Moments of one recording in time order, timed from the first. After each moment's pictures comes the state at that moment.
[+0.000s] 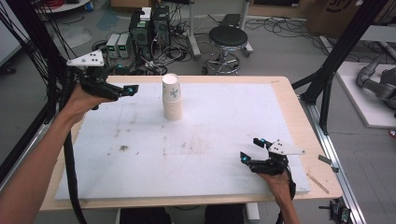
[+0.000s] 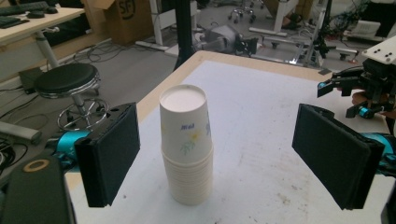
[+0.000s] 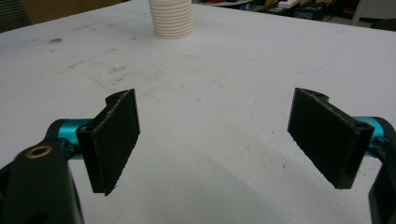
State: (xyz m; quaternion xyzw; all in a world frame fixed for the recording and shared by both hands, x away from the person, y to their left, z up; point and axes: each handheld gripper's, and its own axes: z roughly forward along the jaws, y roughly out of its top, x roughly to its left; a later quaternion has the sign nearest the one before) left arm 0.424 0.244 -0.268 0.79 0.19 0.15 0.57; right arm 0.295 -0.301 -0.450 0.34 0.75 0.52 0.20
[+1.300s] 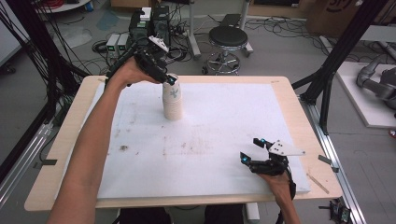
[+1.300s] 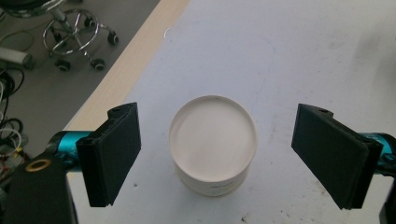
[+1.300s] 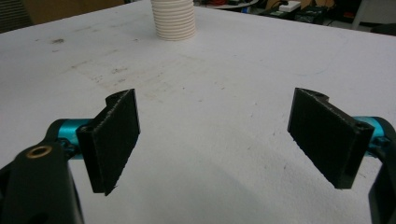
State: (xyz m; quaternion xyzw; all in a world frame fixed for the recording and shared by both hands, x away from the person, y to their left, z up) left arm 0.512 0.127 -0.257 0.90 0.21 0.12 0.36; right arm 0.293 -0.301 -0.450 0.34 0.75 0.53 0.20
